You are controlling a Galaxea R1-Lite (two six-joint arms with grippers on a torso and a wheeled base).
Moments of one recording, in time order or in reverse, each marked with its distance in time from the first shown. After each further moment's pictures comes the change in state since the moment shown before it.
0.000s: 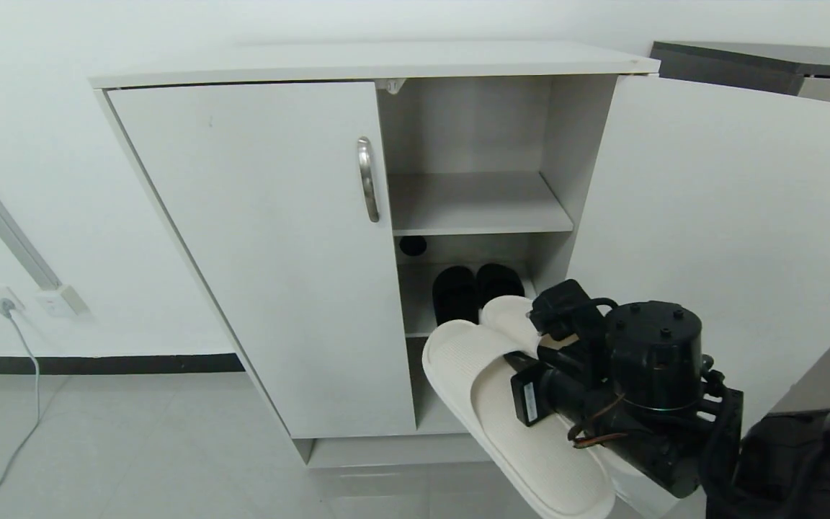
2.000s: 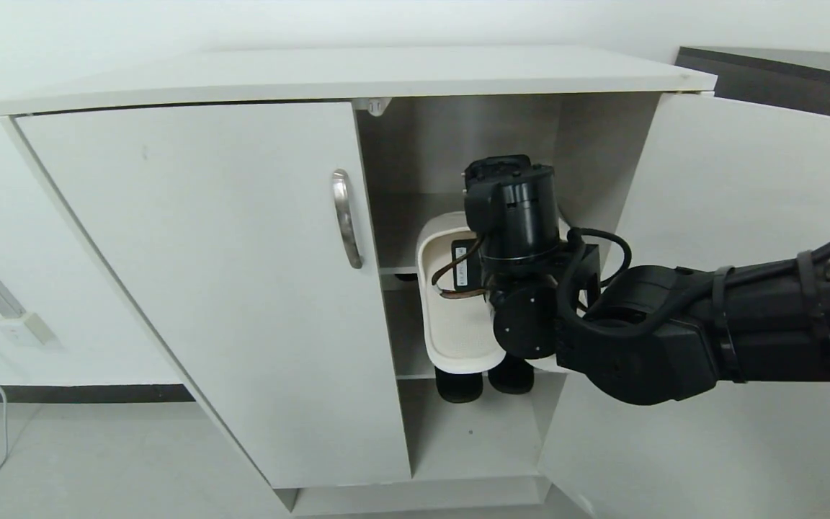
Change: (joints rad) left arm 0.000 0.000 0.000 0.000 0.000 0.006; right arm 0.072 0.181 -0.786 0.543 -0.536 0.110
